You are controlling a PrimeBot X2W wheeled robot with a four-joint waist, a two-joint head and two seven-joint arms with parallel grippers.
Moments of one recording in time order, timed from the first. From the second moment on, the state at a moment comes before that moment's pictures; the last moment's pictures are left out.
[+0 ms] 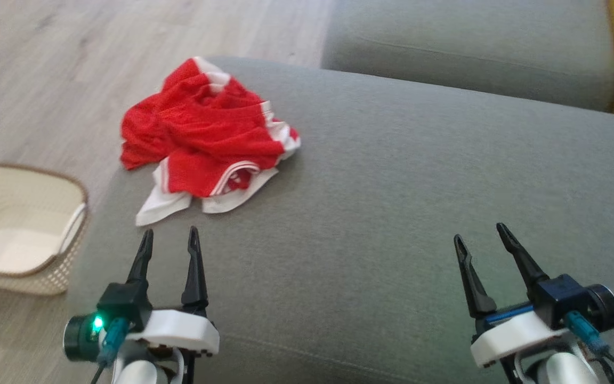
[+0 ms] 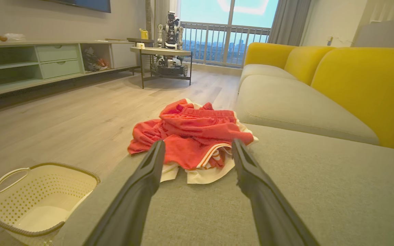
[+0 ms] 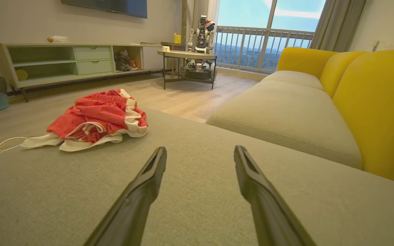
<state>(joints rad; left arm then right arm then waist) 0.02 0.05 -0.24 0.12 -0.15 0.16 -0.25 0.03 -0.04 0.01 0.12 -0.02 0.13 -0.25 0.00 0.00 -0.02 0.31</state>
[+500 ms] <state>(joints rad) -0.20 0.05 -0.14 0.10 -0.13 0.09 -0.25 -0.01 -0.04 0.07 0.08 -0.04 0.13 -0.25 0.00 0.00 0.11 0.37</state>
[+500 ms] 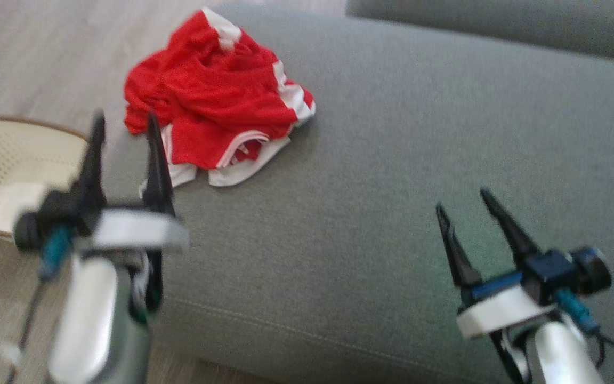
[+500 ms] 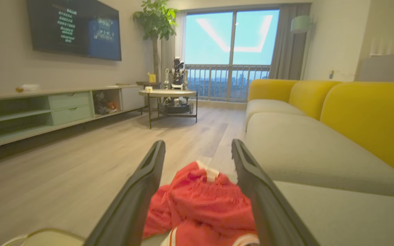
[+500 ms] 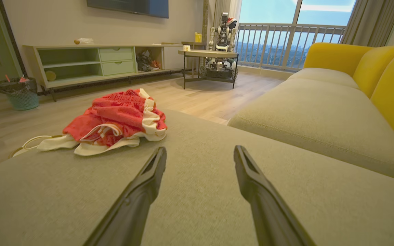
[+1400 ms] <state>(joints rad) -1.16 0.14 -0.17 1.04 -0.30 -0.13 0.31 -0.32 -0.14 0.19 -0.04 -0.06 0.13 -0.25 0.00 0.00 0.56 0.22</state>
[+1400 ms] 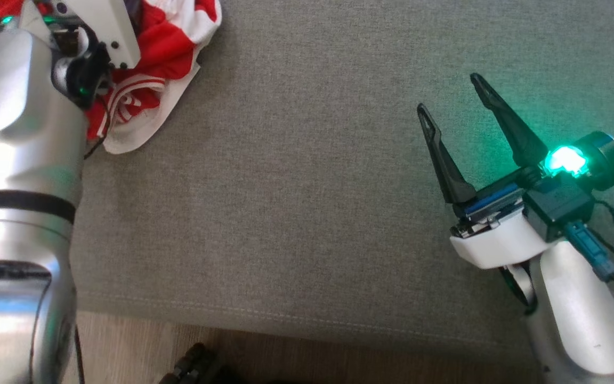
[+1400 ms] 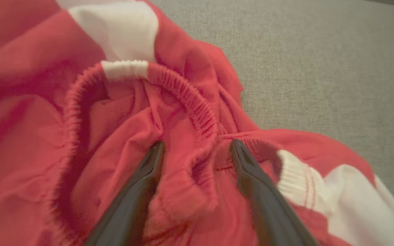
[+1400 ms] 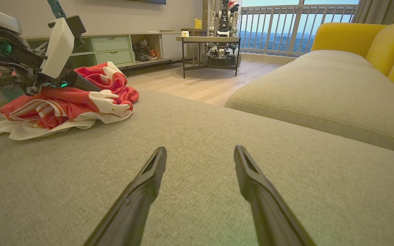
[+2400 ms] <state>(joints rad) -1.10 0.18 -0.33 0.84 -0.22 -0.12 -0.25 -0.21 -0.07 0.20 -0.05 -0.02 0.13 -0.25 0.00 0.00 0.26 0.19</state>
